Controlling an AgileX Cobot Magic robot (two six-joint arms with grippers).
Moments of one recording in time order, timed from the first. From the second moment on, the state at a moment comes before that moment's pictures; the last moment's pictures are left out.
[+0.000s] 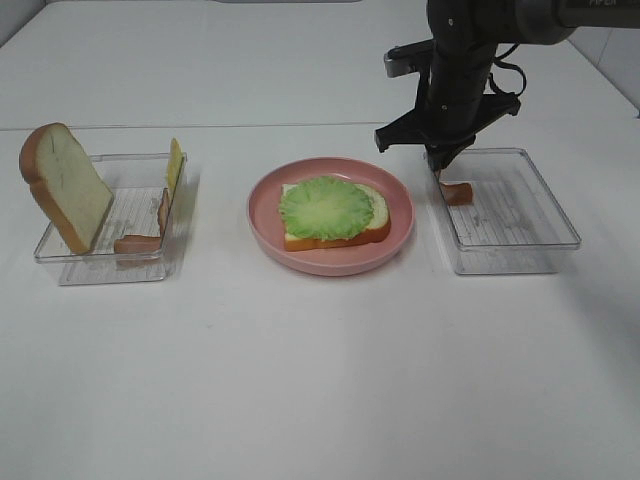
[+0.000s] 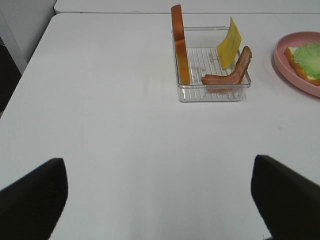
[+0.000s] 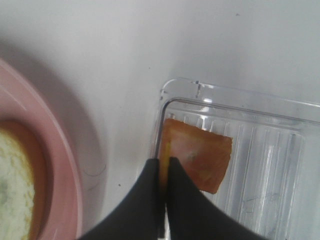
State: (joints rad) left arm 0.06 0.00 -0.52 -0.03 1.08 -0.01; right arm 0.33 2.32 -1.87 -0.23 0.88 0.22
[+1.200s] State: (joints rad) left arm 0.06 0.00 -0.52 -0.03 1.08 -0.01; right arm 0.34 1.99 -1.87 0.09 0.99 0.04
